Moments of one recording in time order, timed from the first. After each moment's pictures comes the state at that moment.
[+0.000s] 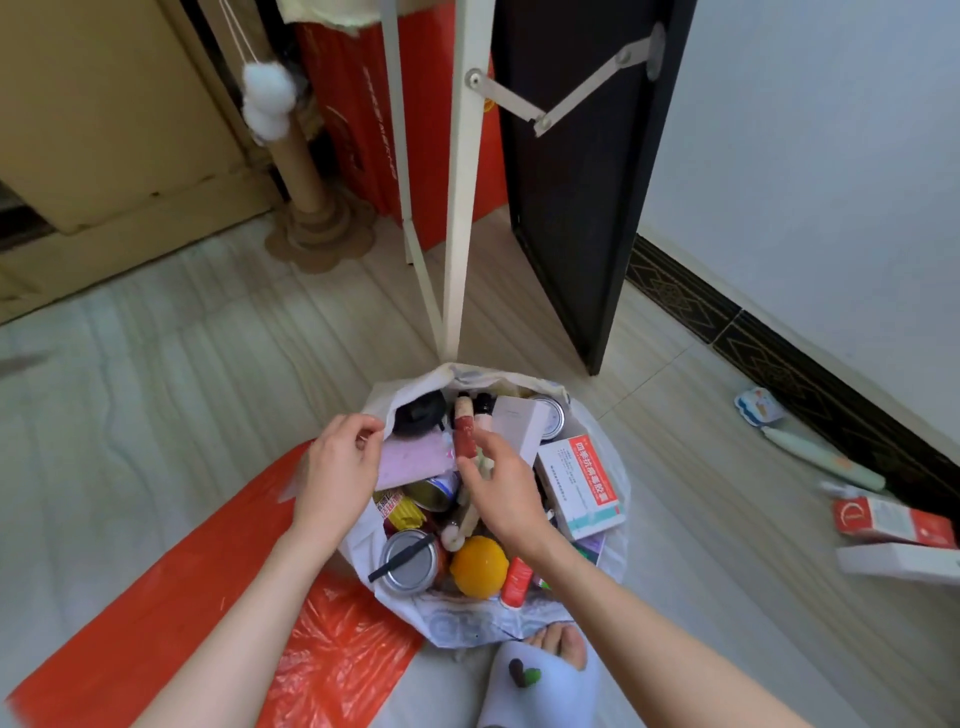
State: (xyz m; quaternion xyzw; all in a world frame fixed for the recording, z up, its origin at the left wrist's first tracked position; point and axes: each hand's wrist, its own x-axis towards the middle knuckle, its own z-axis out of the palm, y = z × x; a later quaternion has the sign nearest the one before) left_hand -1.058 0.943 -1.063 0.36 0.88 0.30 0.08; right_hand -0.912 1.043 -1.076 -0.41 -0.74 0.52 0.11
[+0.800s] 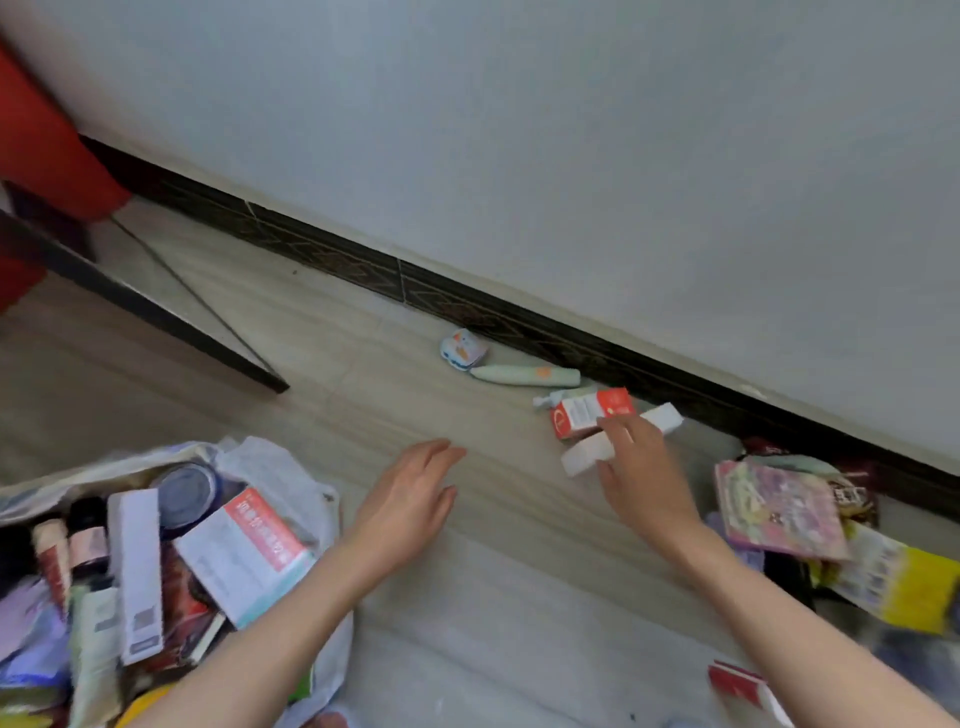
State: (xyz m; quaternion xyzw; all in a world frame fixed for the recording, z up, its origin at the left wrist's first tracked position) left_hand -0.782 1.172 -1.157 0.75 0.59 0.16 0.27; right_hand -0.522 1.223 -1.129 -0.64 -0.75 0.17 0.03
